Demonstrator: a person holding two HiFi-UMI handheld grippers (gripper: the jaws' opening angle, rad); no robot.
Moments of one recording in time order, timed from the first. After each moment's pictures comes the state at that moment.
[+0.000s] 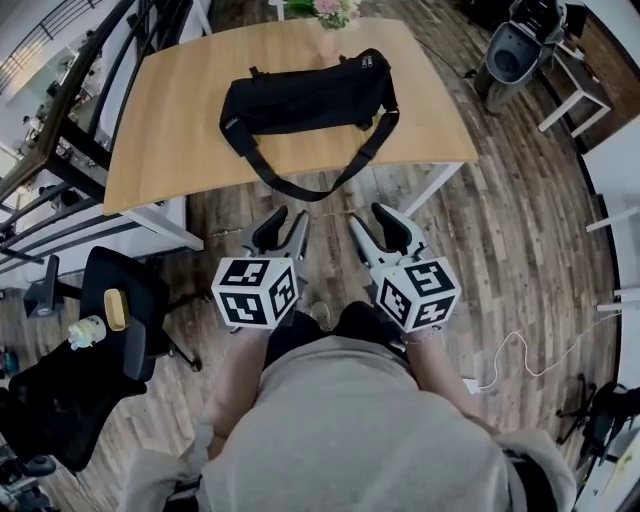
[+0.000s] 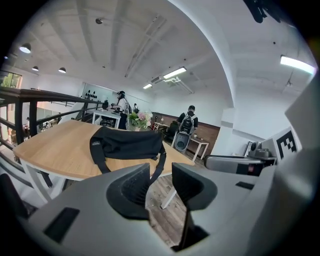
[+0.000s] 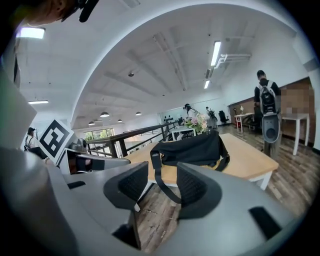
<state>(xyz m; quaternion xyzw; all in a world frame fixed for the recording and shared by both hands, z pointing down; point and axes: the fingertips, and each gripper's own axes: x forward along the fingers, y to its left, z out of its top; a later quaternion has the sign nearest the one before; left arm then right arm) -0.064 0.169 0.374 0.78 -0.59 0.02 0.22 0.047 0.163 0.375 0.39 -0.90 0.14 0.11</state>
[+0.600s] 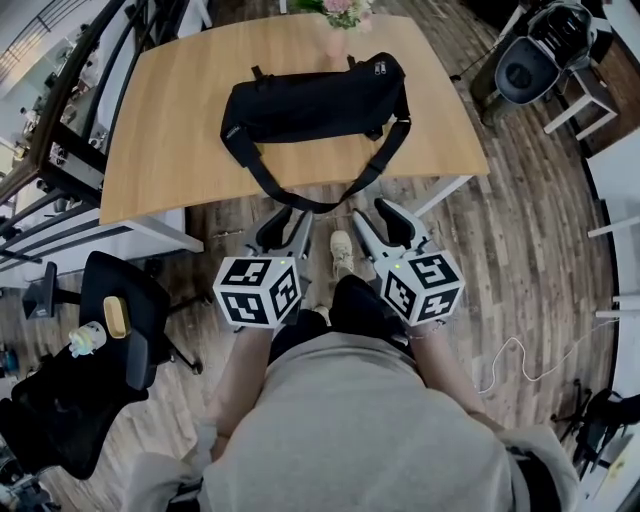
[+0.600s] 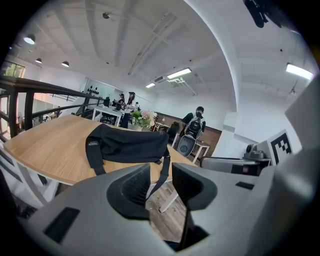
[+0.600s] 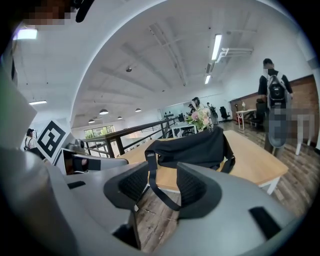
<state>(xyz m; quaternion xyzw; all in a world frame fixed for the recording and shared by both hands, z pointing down) -0.080 0.115 0.387 0.78 -0.58 0.00 0.24 0.029 0.102 0.389 0.38 -0.90 0.15 0.12</state>
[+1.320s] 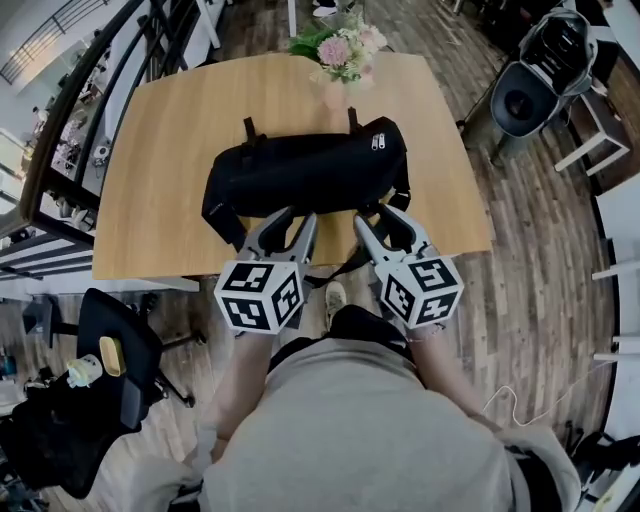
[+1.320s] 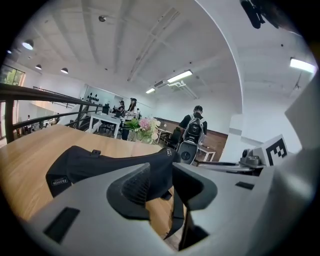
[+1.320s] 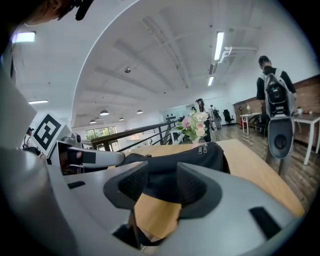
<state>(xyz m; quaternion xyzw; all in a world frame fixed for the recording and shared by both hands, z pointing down) -0.076 -0.063 0.353 0.77 -0.60 -0.02 0.20 0.030 -0.085 0.374 0.37 -0.91 0.13 0.11</state>
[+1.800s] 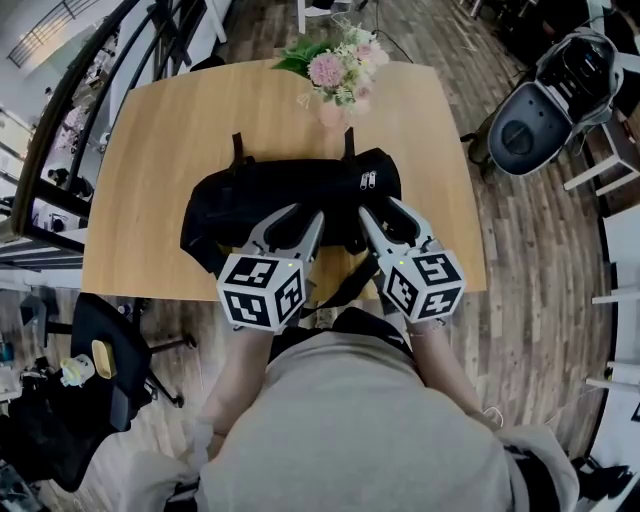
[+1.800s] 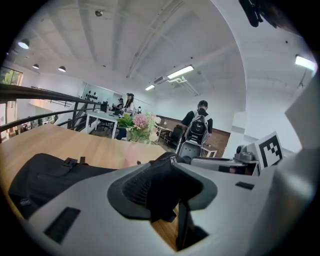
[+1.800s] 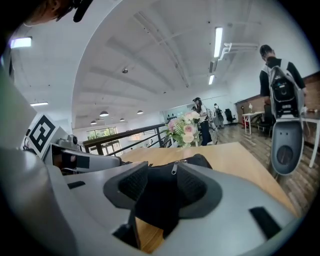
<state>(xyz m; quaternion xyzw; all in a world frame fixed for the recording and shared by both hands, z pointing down) -0.052 -0.164 0.357 0.77 -0.60 0.00 0.21 0.045 -0.199 0.375 0.35 -0.92 0.14 0.11</state>
